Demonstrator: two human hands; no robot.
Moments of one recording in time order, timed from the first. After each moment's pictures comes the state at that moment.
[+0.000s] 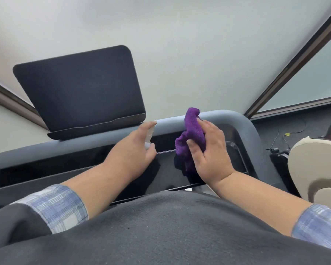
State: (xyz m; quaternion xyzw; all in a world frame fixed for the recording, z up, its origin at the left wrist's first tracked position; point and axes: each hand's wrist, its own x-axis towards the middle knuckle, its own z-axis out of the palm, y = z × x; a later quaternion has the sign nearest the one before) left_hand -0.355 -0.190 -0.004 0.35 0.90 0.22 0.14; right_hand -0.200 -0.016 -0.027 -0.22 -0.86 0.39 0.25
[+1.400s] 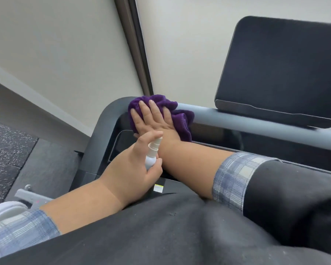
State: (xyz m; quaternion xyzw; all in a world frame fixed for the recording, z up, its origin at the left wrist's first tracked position) left_hand -0.419 -0.562 -0.002 0.23 0.90 0.36 0.09; right_hand -0.491 -0.436 -0.053 0.14 -0.98 0.05 -0.12
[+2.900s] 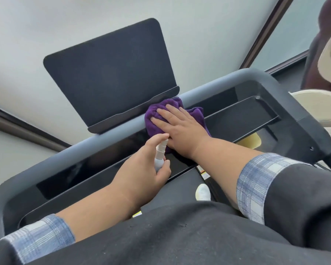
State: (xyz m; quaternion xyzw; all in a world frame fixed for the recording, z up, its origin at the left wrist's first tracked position) left_hand -0.386 -0.361 -0.003 0.50 0.77 0.32 0.23; right_hand -0.316 -0.171 -0.049 -0.15 -0.99 0.07 0.00
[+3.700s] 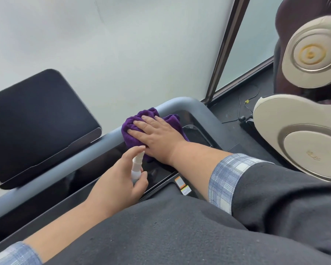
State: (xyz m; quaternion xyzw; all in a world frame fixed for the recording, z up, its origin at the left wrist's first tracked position) left_hand -0.304 -0.199 0.012 0.52 0.79 0.24 0.21; right_hand -0.237 -0.009 -0.050 -0.13 -0.99 0.08 0.00
